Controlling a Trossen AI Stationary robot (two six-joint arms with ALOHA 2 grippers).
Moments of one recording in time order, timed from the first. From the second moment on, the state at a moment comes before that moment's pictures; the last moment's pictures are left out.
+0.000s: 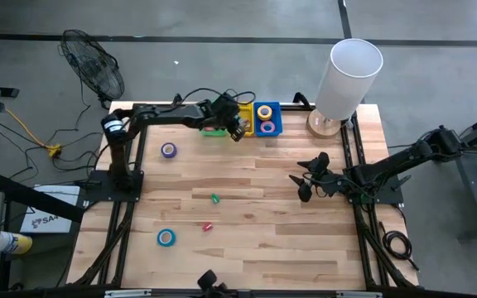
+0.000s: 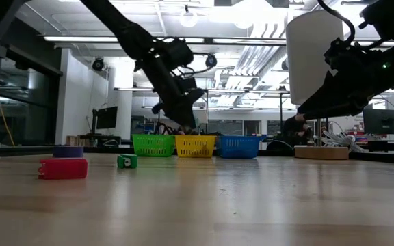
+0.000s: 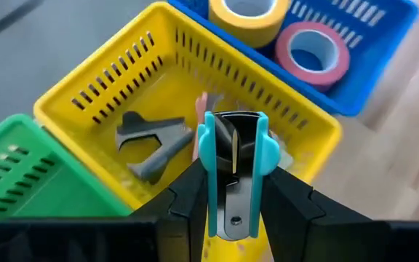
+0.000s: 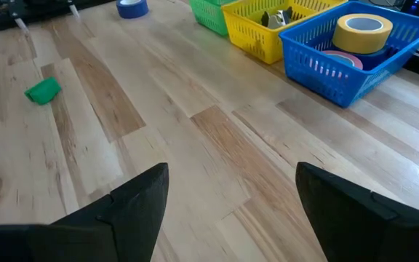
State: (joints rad) left arm 0.50 1.87 1.28 -0.22 -0.11 -0.17; right arm 0.27 0.96 0.20 0.16 0.70 0.54
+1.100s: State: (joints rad) left arm 0.50 1.82 1.35 -0.53 -0.06 -0.05; right arm 0.27 0.96 0.20 0.13 0.69 0.55
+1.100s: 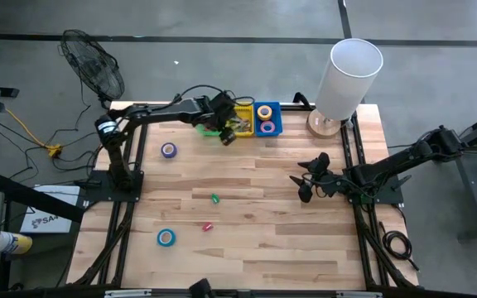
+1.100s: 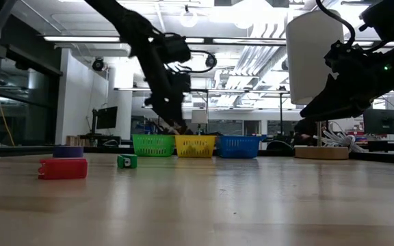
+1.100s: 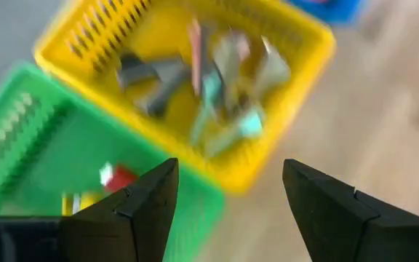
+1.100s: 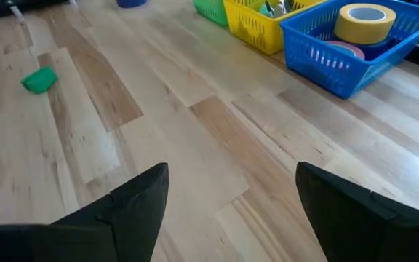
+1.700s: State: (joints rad) left arm 0.28 1.73 1.31 -1.08 0.17 0.54; right arm 0.27 0.96 0.20 0.12 0.68 0.55
